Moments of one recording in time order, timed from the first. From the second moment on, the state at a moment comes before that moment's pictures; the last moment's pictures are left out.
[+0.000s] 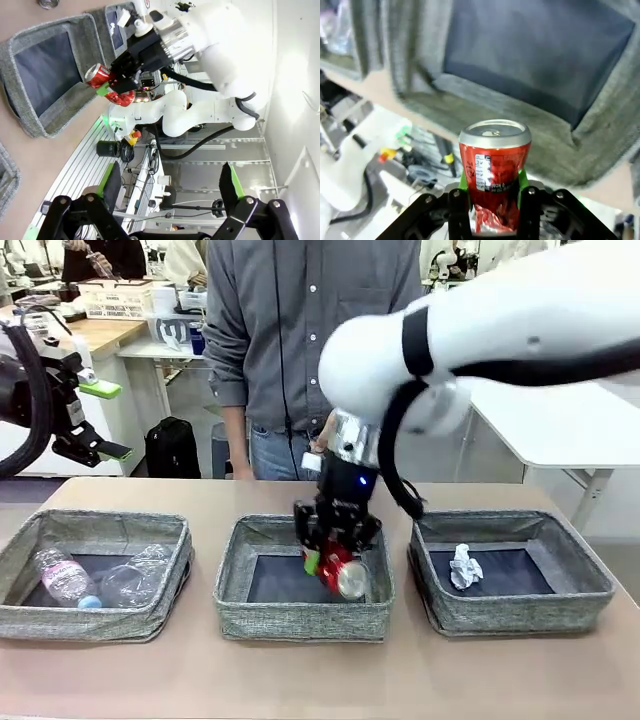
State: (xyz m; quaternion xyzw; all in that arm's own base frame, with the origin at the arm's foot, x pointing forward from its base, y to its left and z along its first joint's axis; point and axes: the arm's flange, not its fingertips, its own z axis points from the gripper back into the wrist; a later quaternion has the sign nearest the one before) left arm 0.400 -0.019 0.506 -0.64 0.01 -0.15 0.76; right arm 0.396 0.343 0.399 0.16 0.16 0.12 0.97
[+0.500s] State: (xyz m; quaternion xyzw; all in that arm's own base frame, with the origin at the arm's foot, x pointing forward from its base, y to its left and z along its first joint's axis) left arm 0.400 -0.019 0.506 -0.64 0.01 -0.15 0.76; right arm 0.409 0.339 0.421 0.18 0.08 0.09 0.98
